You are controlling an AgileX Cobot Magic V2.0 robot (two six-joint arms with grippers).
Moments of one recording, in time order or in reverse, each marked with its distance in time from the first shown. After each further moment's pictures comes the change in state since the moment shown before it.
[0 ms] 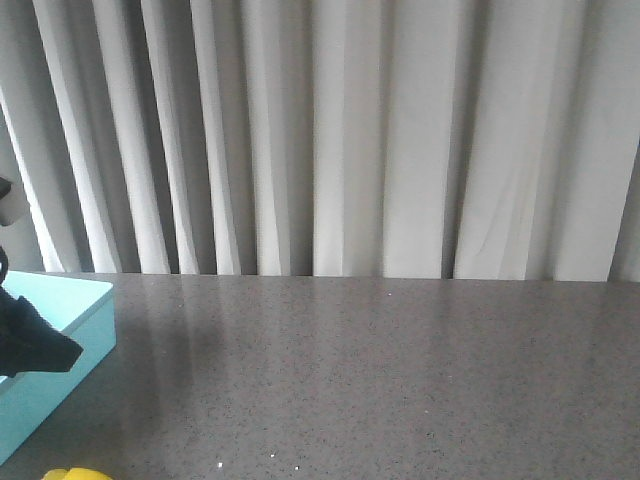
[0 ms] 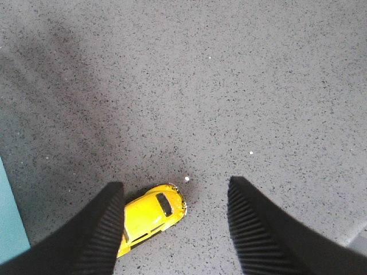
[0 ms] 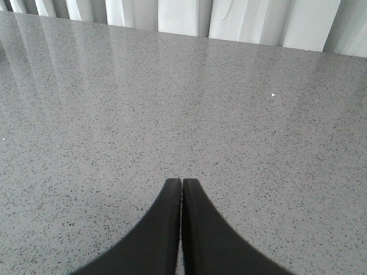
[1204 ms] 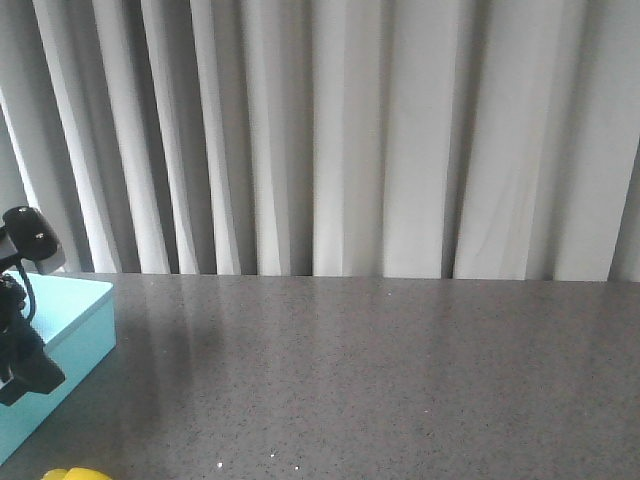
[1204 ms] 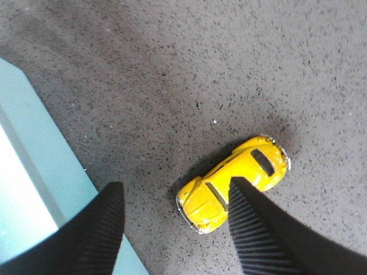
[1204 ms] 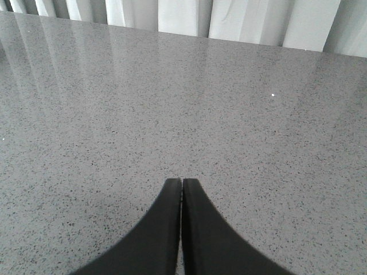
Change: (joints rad) left arm 0.000 0.198 -0.073 0.214 -0.027 0.205; right arm 0.000 0.000 0.000 0.000 0.000 0.000
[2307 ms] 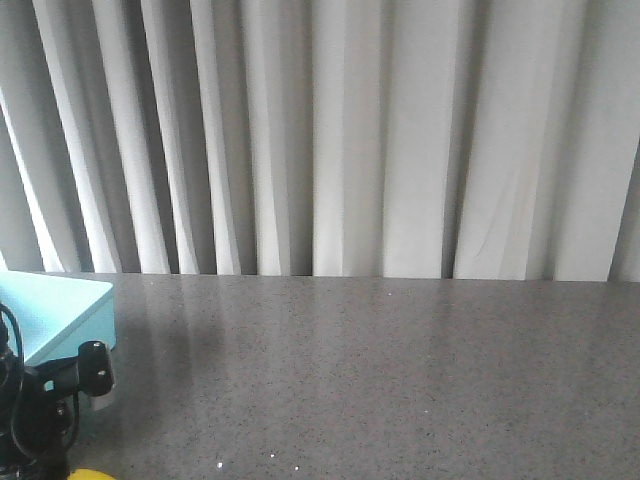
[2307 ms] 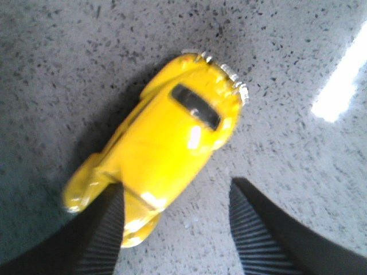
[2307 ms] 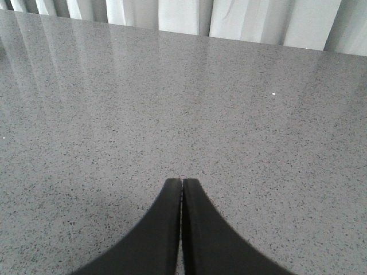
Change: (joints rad) left arm -0.080 0.153 0.210 0.093 -0.021 0.132; right arm 0.000 0.000 0.000 0.000 0.003 0.000
